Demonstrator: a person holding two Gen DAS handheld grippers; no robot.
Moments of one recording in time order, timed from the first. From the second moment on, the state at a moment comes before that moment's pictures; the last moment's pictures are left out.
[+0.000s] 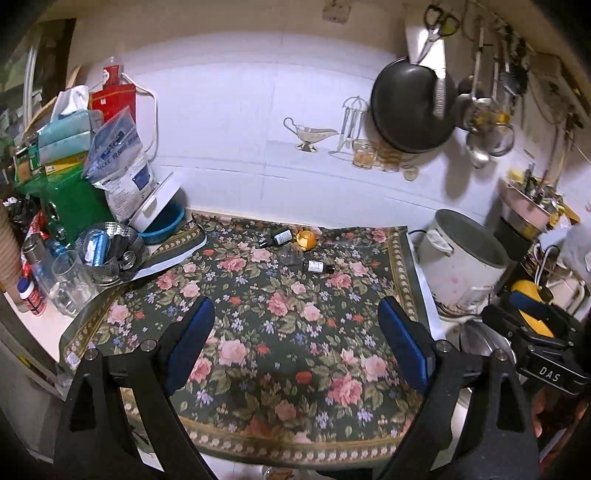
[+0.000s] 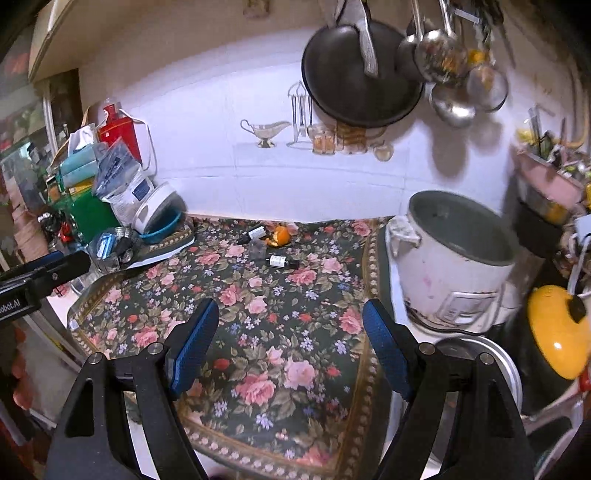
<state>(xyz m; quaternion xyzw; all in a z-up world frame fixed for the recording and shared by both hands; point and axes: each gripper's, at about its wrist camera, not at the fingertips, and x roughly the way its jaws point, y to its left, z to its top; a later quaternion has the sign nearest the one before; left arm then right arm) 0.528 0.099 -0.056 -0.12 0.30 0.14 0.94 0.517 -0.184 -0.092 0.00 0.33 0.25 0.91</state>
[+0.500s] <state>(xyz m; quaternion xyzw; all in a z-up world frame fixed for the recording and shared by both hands) 0.679 0.200 -0.119 -0.10 0.37 0.10 0.92 0.663 -0.109 -0.177 0.02 0.43 0.24 0.87</state>
